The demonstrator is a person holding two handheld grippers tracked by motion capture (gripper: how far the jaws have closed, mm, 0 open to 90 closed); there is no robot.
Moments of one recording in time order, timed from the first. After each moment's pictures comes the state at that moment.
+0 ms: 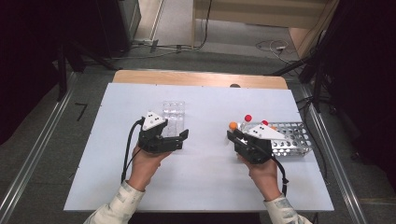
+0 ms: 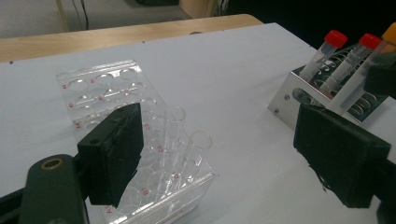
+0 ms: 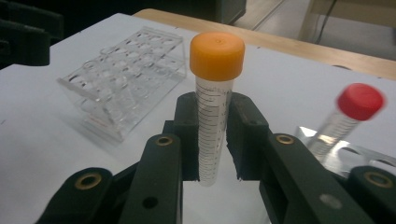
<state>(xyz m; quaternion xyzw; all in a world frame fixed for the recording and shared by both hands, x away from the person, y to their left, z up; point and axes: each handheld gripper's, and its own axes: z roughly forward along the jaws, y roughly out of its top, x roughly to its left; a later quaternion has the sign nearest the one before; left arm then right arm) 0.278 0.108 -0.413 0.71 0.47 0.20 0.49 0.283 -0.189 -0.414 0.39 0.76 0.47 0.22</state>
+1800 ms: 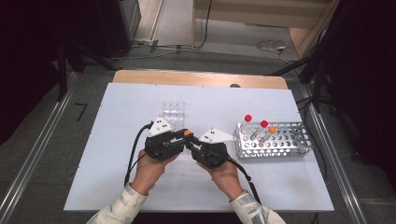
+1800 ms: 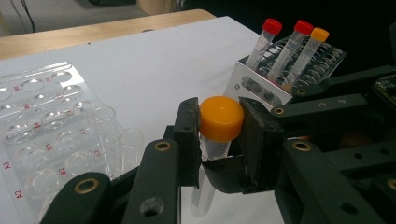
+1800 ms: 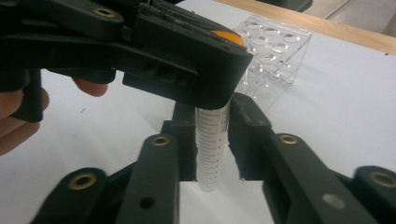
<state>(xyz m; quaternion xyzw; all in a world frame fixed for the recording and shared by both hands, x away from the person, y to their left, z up) 0.267 0.094 -0.414 0.73 0.41 0.15 0.52 0.276 -0.089 -0.434 0.32 0.81 0.47 0.15</state>
